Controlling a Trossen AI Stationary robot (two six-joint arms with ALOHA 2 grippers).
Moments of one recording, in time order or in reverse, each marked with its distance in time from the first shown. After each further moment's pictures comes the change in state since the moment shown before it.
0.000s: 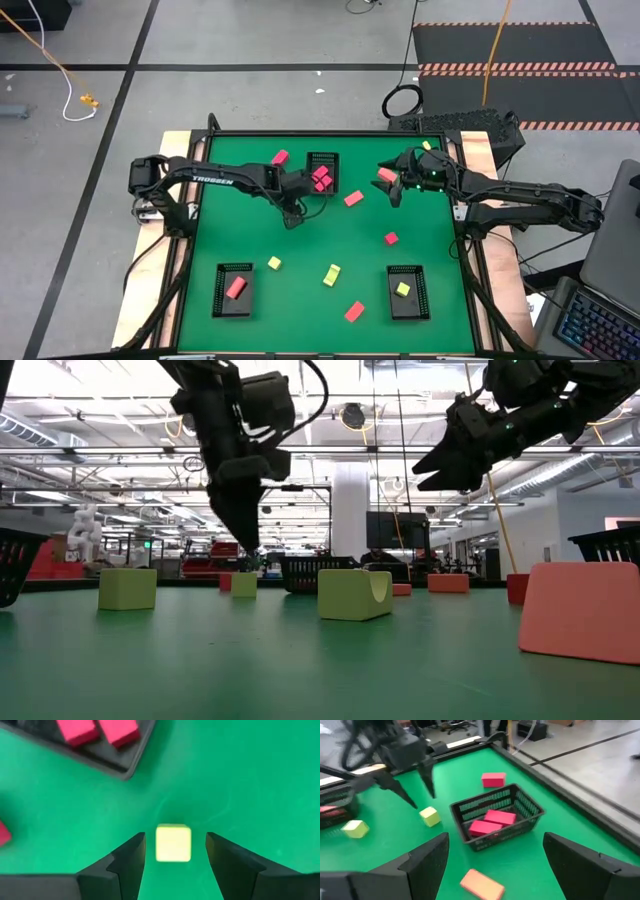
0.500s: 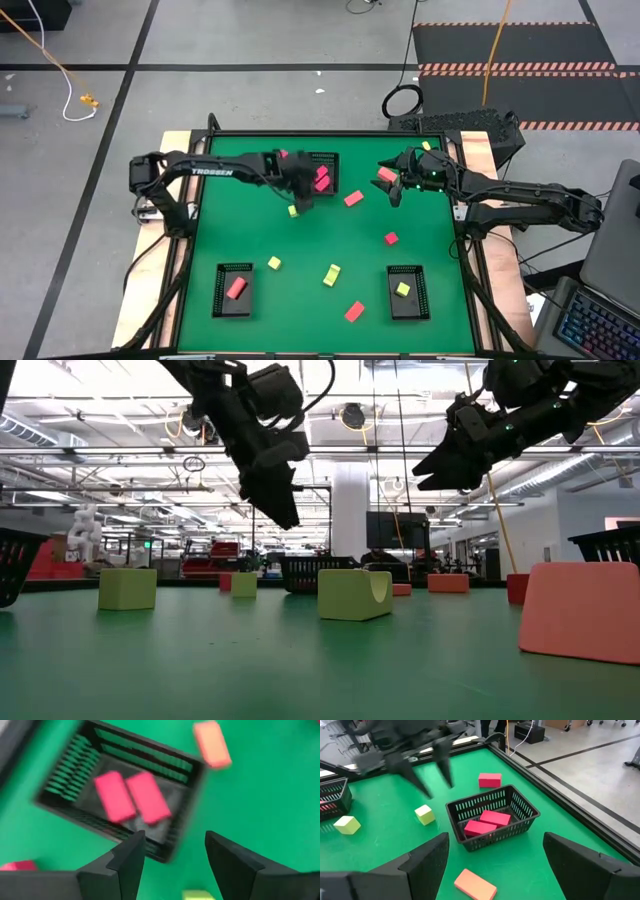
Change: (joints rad) left arm 0.090 -0.002 0.046 0.194 0.009 0.128; right arm 0.000 0.000 0.000 0.000 0.022 -0.043
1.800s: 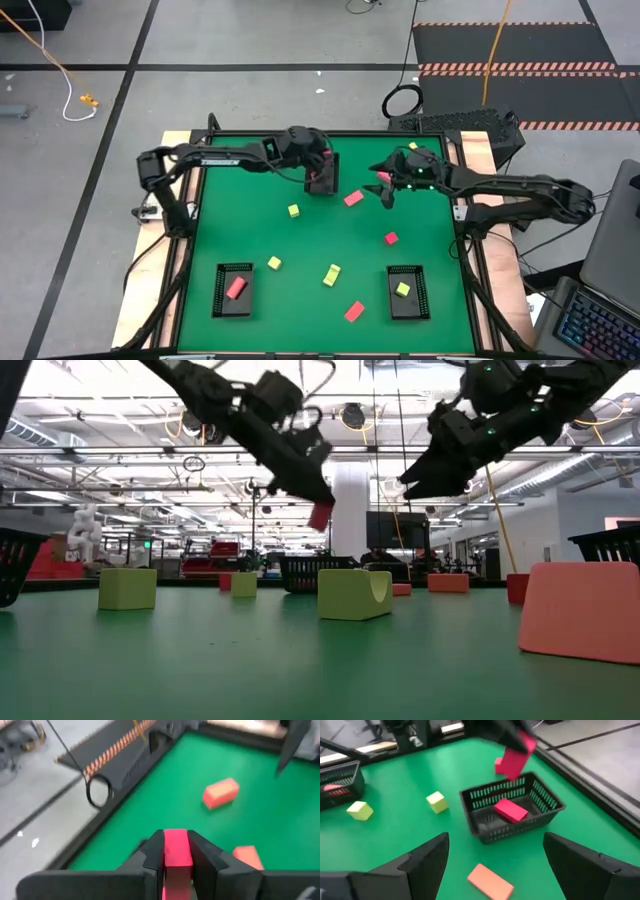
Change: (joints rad) left arm 0.132 0.065 -0.004 0.505 -0.045 0.030; right arm 0.013 0.151 0.077 -0.012 -0.075 -0.002
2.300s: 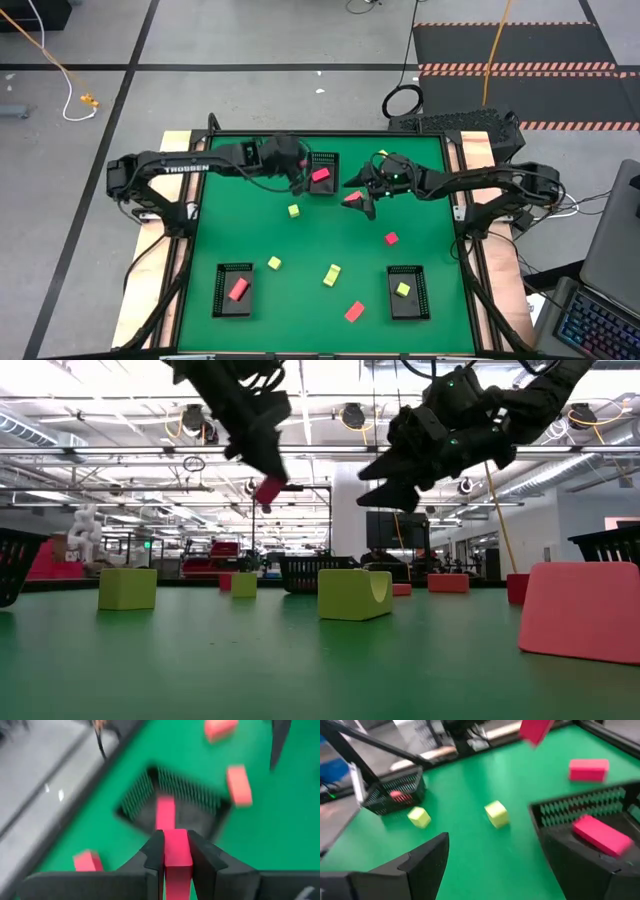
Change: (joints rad) left arm -0.106 -0.242 0.012 -0.505 -0.142 -0.056; right arm 0.080 0.334 0.080 0.315 -0.216 0.092
